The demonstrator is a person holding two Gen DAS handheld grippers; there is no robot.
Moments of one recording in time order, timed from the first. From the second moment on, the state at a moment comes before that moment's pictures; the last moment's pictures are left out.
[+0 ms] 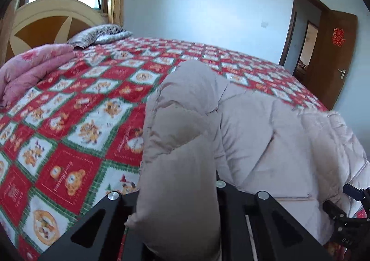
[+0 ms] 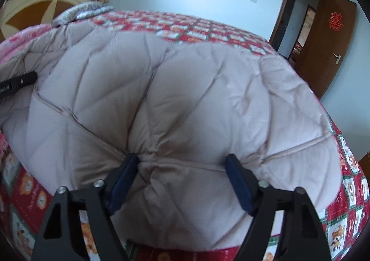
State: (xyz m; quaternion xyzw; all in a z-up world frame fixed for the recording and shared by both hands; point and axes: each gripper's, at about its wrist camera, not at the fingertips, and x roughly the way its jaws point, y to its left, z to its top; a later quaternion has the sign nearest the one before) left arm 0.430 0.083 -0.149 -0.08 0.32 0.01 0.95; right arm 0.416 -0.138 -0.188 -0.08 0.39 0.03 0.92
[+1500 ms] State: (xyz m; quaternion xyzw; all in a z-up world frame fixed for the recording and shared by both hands) left arm 0.409 -0.304 -0.139 0.30 0.20 -0.22 0.91; right arm 0.394 -0.365 -0.194 0.08 0.38 -0.14 0.91
